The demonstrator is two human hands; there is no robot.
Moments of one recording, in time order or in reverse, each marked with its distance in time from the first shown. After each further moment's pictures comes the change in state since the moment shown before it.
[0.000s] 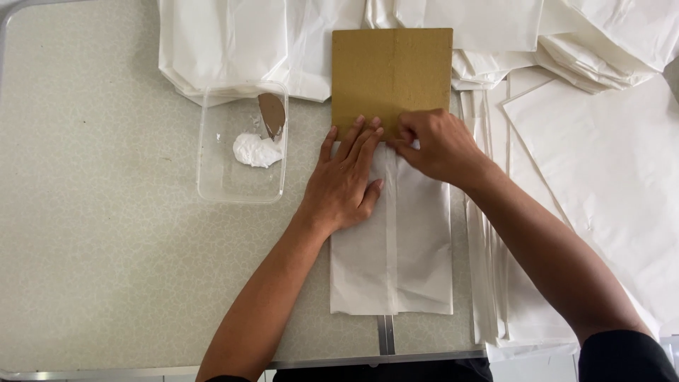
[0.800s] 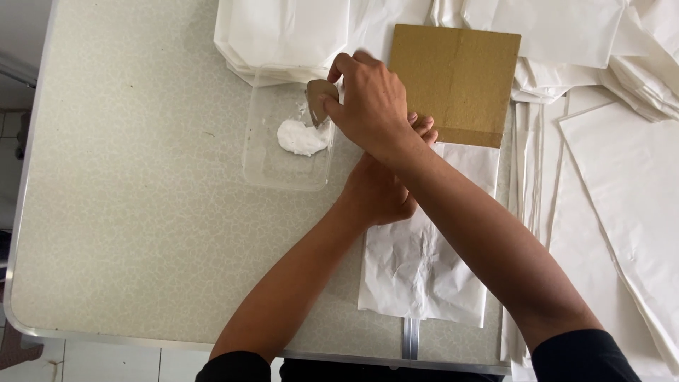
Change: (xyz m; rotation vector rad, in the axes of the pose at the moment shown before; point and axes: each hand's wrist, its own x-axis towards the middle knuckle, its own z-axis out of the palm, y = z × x) left_hand -0.003 -0.012 0.015 -0.074 0.241 0.099; right_hand 0.108 -0.152 0.045 0.005 0.128 0.007
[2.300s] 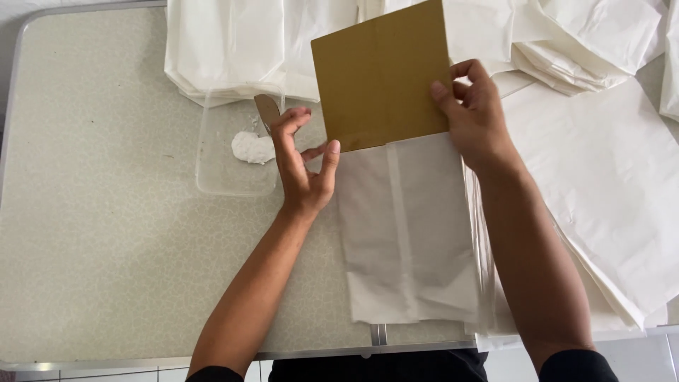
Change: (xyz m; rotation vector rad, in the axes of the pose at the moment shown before) left_hand -0.001 0.015 -0.028 -0.662 0.682 -0.270; right_hand -0.110 0.126 -0.119 0.987 0.208 0.414
